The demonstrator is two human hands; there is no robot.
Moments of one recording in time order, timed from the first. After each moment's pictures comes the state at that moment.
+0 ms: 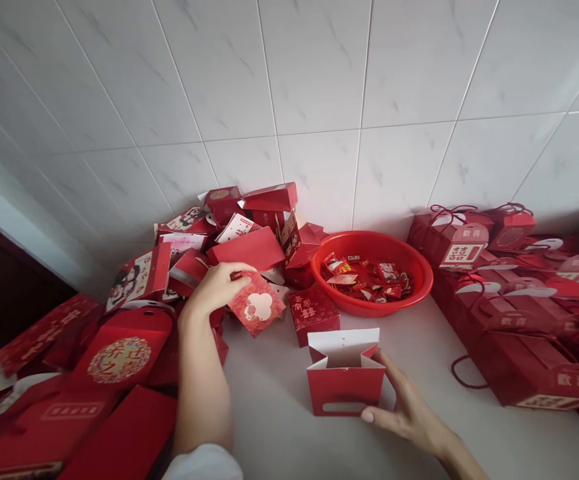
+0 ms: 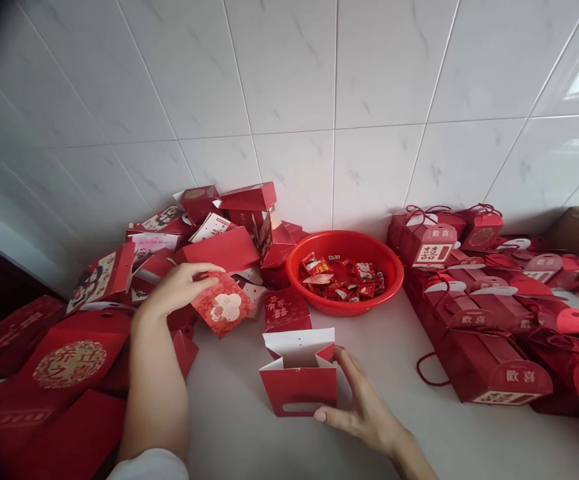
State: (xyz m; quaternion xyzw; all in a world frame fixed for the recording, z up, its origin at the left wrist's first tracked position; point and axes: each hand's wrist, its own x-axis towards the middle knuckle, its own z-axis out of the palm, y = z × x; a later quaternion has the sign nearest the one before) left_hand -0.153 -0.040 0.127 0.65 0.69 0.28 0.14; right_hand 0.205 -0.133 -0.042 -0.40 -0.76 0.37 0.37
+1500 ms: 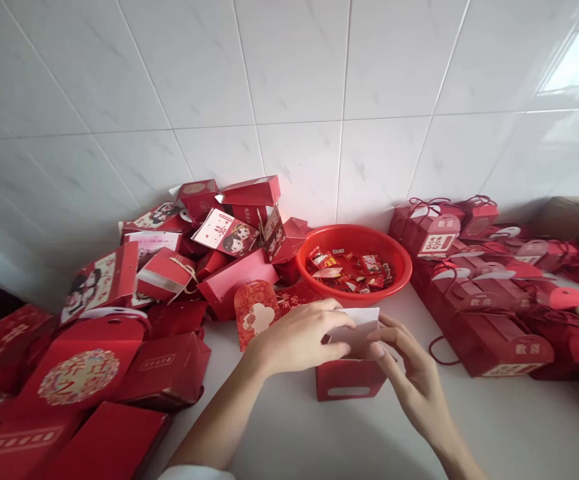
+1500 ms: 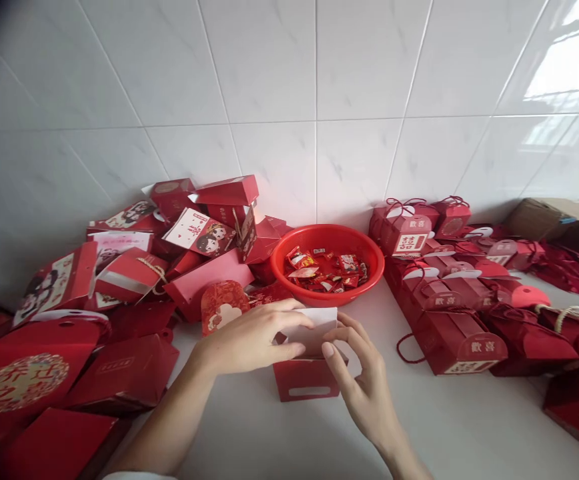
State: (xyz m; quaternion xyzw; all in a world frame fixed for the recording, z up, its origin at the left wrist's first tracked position) left_hand -0.012 -0.090 0.113 0.89 0.39 0.08 0.23; right_hand 0.193 -0.149 0.021 -0.50 -0.65 0.24 0.52
